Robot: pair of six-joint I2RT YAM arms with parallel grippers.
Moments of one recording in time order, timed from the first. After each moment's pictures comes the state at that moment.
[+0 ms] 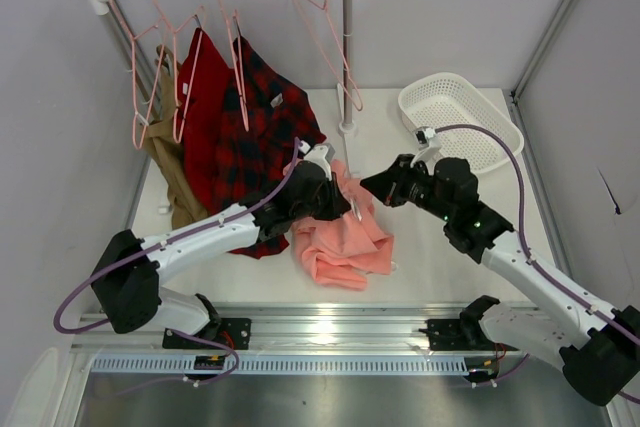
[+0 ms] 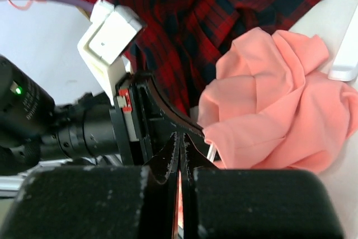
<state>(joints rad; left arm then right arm) -0.87 1.39 0.97 -0.17 -0.06 -0.71 0.61 0.98 0.80 0.00 -0.23 0.63</state>
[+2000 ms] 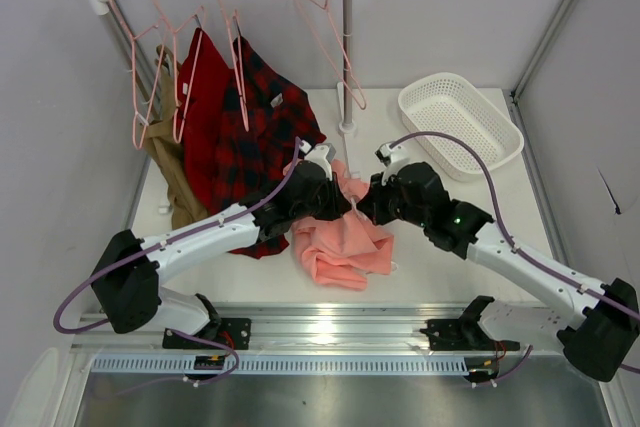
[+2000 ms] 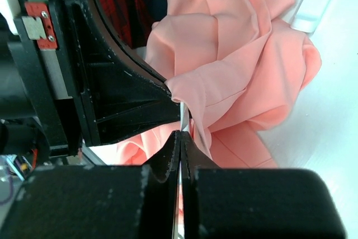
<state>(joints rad) -0.87 1.39 0.98 -0.16 -0.05 -0.70 0.78 1.09 0.89 -0.28 -0.04 0.37</state>
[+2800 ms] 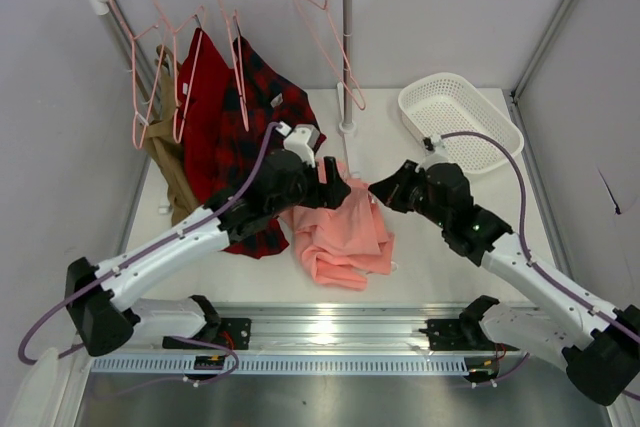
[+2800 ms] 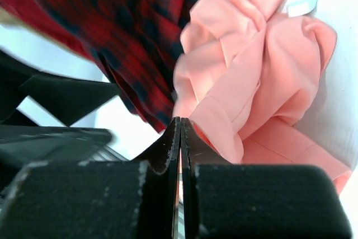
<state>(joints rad) -0.87 1.23 1.07 -0.32 -0.13 -0.57 0.65 0.98 0.80 -0.15 -0.01 0.82</state>
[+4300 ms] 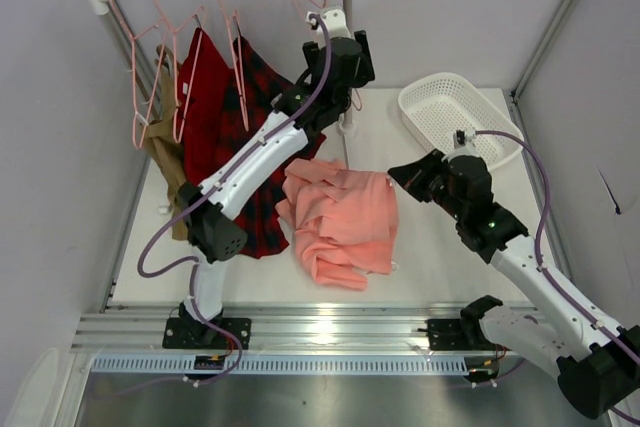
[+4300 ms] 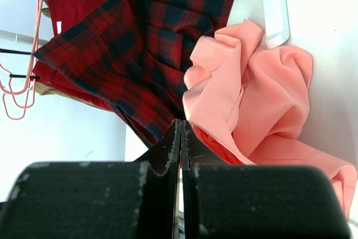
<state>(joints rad) -0.75 2.02 2.24 -0.43 -0.64 -0.43 0.49 0.92 0.81 -0.17 -0.01 0.97</state>
